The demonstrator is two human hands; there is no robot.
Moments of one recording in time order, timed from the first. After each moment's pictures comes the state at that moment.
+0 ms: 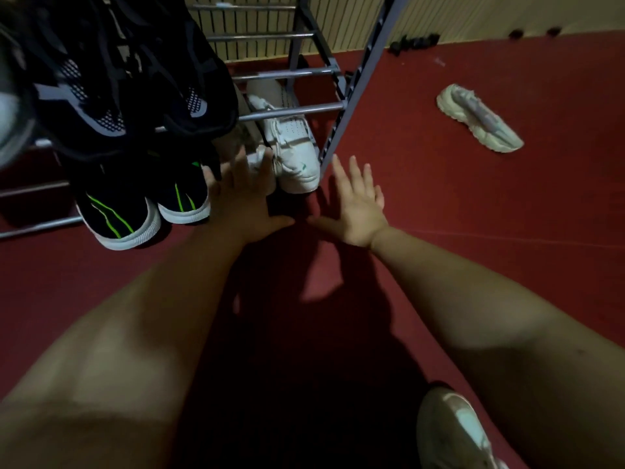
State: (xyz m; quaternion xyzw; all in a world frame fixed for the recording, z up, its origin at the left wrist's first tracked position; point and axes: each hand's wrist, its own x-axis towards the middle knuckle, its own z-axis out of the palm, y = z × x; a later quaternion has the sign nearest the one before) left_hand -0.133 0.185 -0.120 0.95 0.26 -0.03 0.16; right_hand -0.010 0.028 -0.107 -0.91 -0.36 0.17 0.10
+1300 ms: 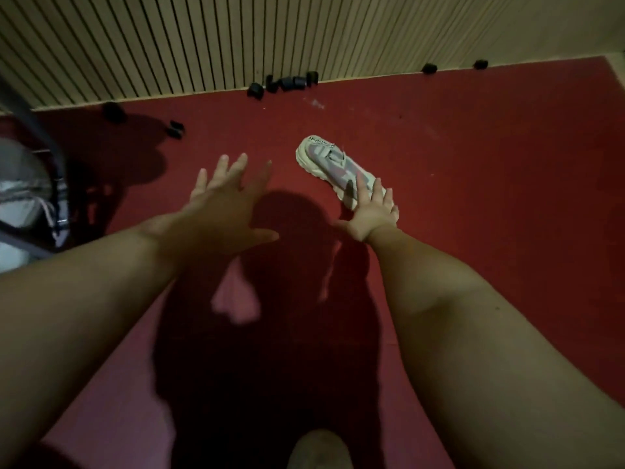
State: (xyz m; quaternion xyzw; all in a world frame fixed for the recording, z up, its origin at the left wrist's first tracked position) left_hand 0.240 -0.010 -0.044 0.96 0.21 -0.13 0.16; right_hand 0.426 -0.176 -0.119 -0.95 -0.23 0.22 0.02
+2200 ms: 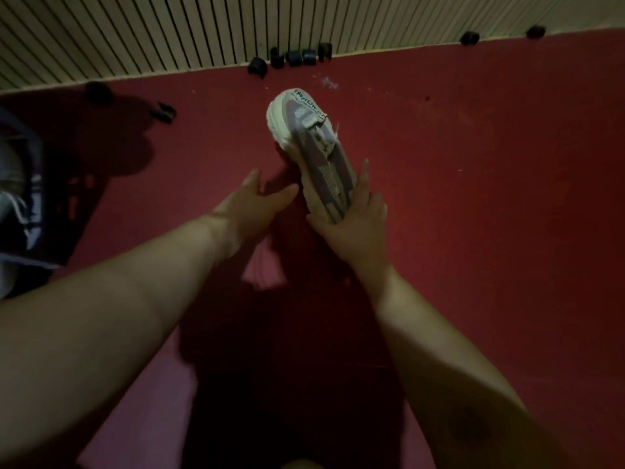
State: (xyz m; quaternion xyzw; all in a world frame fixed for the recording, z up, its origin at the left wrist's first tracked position) left_hand 0.308 -0.038 -0.080 0.61 0.44 0.01 0.66; right_hand 0.409 -0.165 -0.143 -0.92 -0.24 0.12 0.28
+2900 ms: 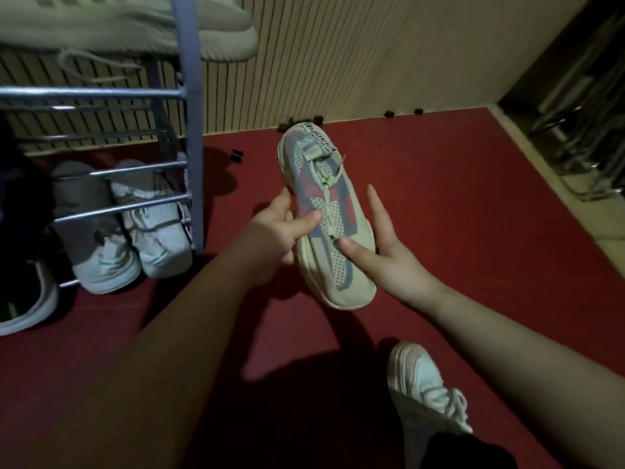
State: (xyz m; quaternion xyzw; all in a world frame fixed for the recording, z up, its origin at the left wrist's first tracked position) left_hand 0.021 0.029 0.016 0.56 0.12 0.00 0.82; right_hand 0.085 -0.143 0.045 -0.81 -0.26 0.26 0.46
